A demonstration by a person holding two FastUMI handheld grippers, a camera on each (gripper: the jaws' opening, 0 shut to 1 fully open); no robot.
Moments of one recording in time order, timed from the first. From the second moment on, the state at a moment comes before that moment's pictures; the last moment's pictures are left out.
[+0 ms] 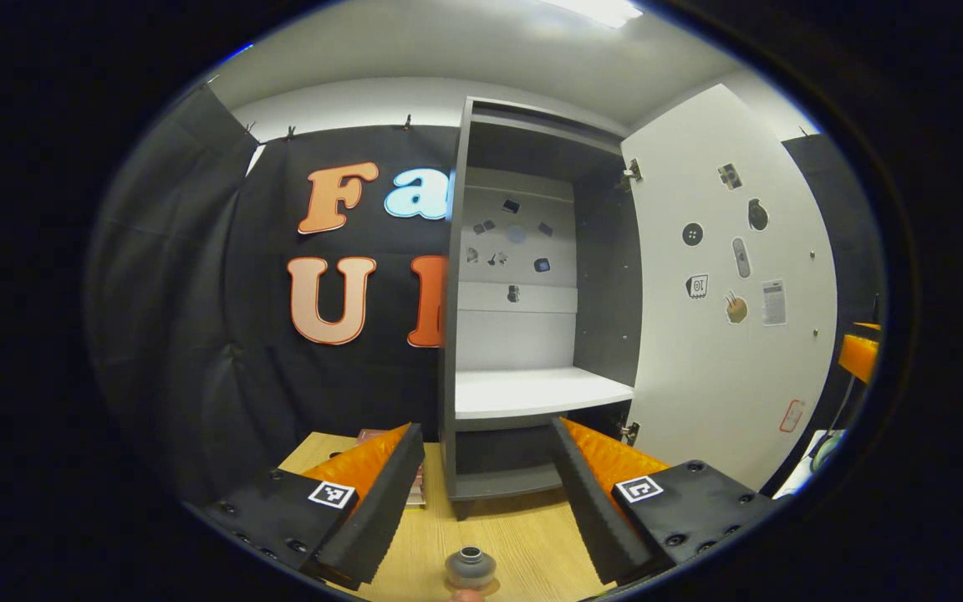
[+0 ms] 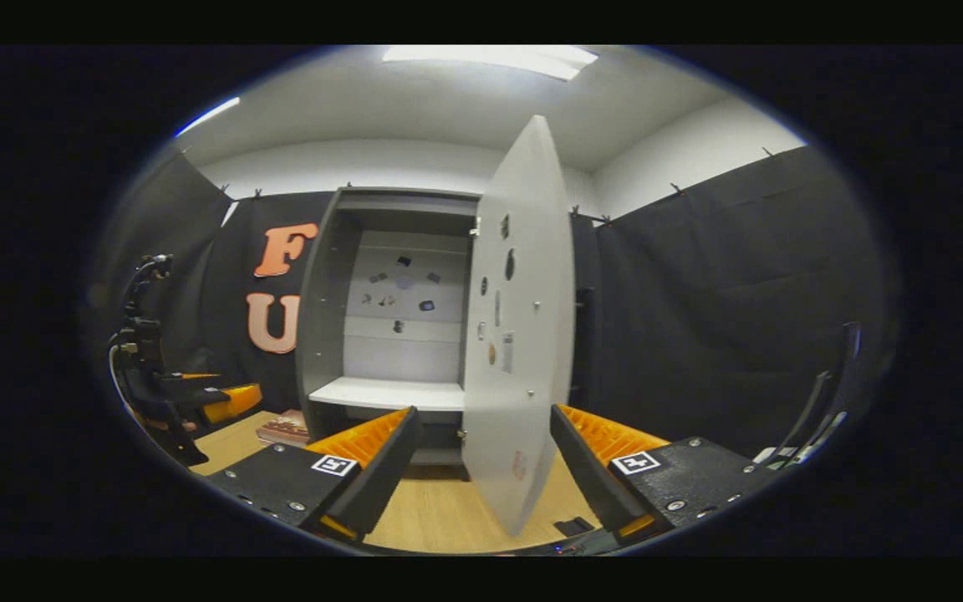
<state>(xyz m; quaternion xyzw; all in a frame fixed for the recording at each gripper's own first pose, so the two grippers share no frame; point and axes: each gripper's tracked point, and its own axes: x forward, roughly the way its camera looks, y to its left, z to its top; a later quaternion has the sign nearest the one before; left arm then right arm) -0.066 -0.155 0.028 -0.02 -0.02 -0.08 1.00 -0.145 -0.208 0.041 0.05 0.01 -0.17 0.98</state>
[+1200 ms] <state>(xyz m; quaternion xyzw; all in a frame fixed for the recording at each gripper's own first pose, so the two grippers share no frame) -0.066 -0.129 0.031 -0.03 -0.02 -0.06 1.00 -0.106 -0.240 0.030 0.08 0.03 -0.12 0.99</state>
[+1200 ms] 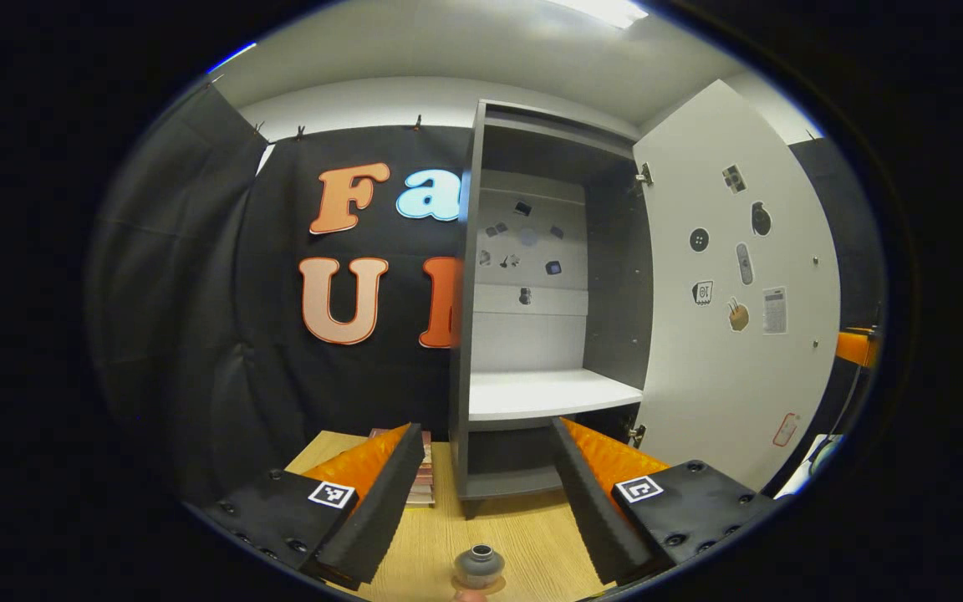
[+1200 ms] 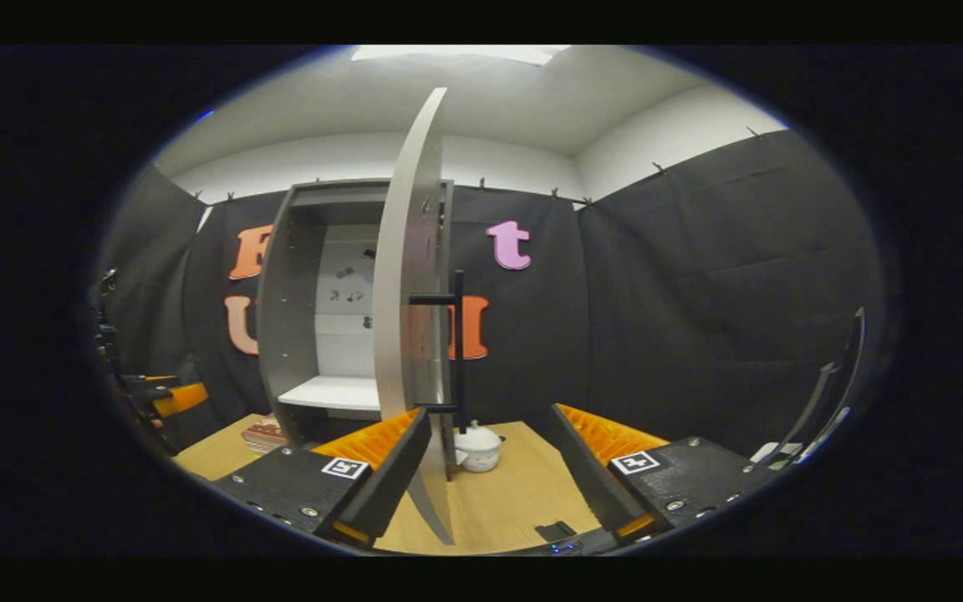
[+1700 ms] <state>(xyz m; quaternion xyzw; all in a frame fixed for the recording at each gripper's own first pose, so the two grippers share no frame) -0.060 -0.086 0.025 -0.03 -0.02 -0.02 1.00 -0.036 -0.142 0.042 0.09 0.03 0.01 1.00</state>
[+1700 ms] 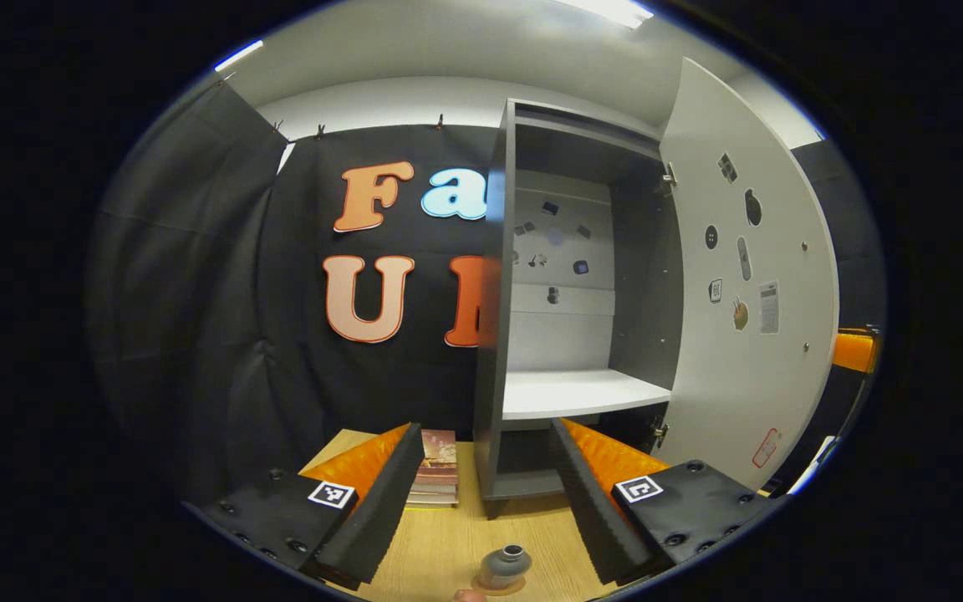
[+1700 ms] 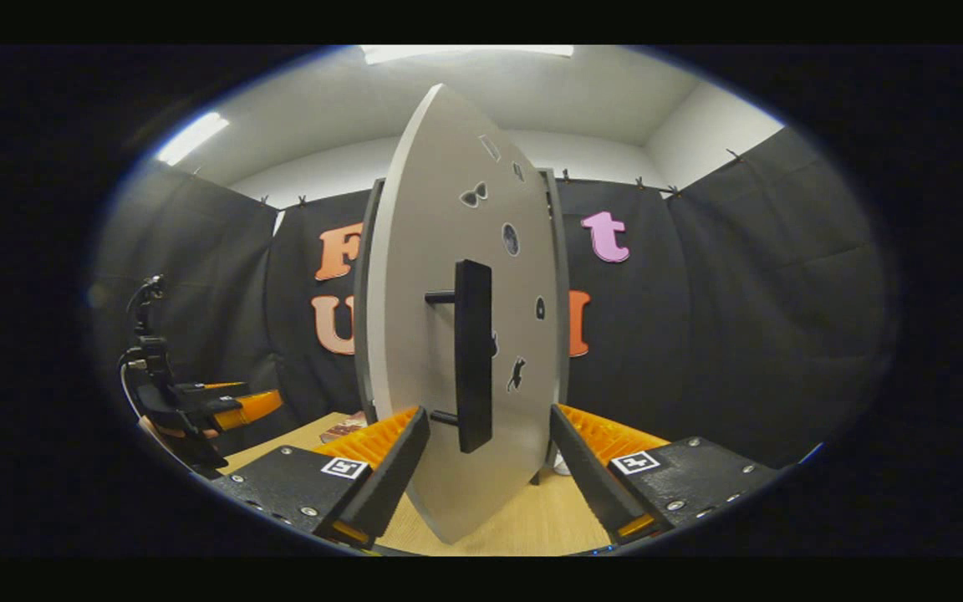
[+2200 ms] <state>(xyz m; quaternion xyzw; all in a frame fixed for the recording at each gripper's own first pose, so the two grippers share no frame) -0.033 -0.032 0.023 -0.03 -0.02 0.02 1.00 0.052 -0.035 0.026 0.15 0.06 0.12 0.98</state>
